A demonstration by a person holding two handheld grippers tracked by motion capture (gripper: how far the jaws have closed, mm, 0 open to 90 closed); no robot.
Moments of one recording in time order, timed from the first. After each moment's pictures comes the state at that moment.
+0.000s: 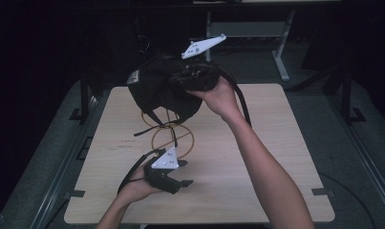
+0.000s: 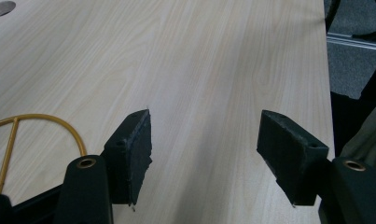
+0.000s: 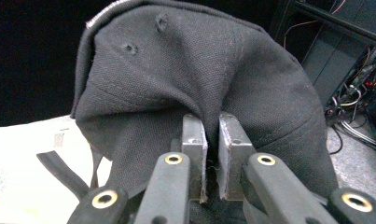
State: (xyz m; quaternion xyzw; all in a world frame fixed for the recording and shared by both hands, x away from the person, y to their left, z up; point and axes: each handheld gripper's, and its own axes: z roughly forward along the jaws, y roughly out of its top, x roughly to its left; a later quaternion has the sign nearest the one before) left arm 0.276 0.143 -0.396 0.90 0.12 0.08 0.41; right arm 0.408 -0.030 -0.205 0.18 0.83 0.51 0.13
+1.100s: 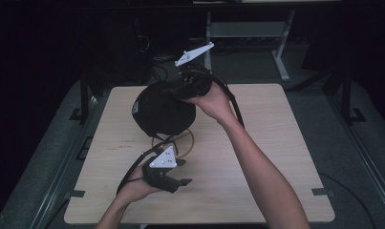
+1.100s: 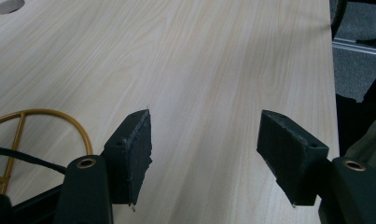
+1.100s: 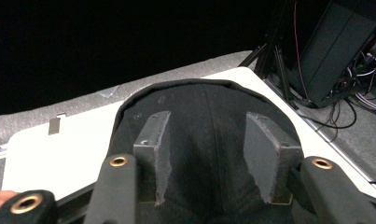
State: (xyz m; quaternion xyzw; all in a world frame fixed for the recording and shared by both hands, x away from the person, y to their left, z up) left arm 0.277 0.147 -0.397 0.90 0.13 0.08 0.42; right arm 0.424 -0.017 -0.234 0.20 0.85 0.48 0.10
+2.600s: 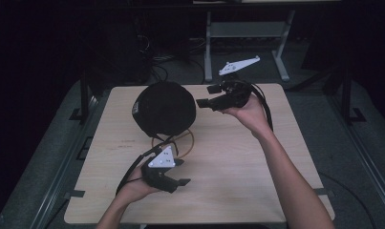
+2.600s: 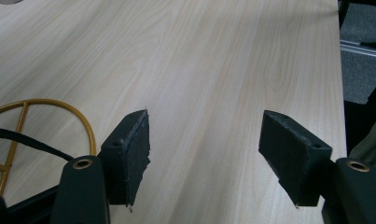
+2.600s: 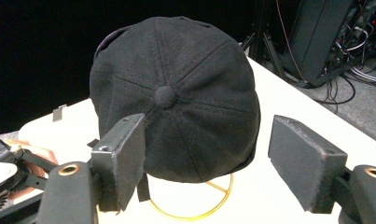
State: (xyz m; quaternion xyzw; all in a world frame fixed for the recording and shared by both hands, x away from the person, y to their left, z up) left arm 0.279 0.151 -0.403 0.89 0.14 0.08 0.42; right arm 0.413 -0.109 -0.265 0.26 0.82 0.50 0.08
